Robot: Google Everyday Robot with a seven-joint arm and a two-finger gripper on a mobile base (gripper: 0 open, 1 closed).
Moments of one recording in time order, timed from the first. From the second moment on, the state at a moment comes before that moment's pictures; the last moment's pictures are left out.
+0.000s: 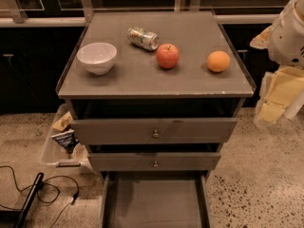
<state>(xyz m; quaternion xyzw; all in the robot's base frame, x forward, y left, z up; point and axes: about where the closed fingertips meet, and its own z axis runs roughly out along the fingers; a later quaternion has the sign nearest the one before) 0.438 -0.217 0.976 -0.60 0.78 -0.03 0.16</state>
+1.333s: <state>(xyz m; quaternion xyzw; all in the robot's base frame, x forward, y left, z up) 0.511 -0.173 0.967 -0.65 0.72 -0.01 0.25</state>
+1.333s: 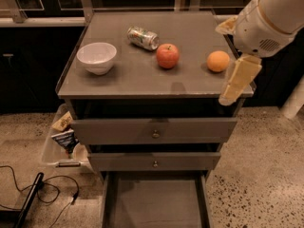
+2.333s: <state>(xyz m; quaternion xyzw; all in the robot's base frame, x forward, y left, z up) 0.593 -0.162 0.922 -0.65 0.70 0.01 0.29</state>
